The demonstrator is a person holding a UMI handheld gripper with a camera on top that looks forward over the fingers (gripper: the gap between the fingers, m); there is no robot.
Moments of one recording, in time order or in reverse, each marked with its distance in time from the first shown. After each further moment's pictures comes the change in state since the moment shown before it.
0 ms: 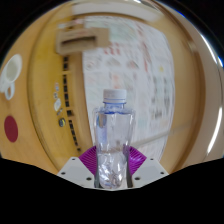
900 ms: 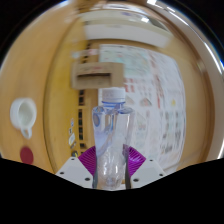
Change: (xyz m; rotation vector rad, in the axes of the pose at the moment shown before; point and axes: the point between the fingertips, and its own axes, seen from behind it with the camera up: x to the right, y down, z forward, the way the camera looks) arm -0.027 -0.160 -0.031 0.324 -0.161 -0.069
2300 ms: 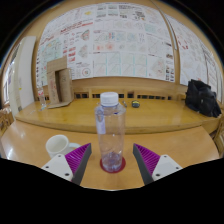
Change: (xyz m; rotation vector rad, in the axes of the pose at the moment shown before) arm -0.228 0.079 -0.061 -0.385 -0.400 1.538
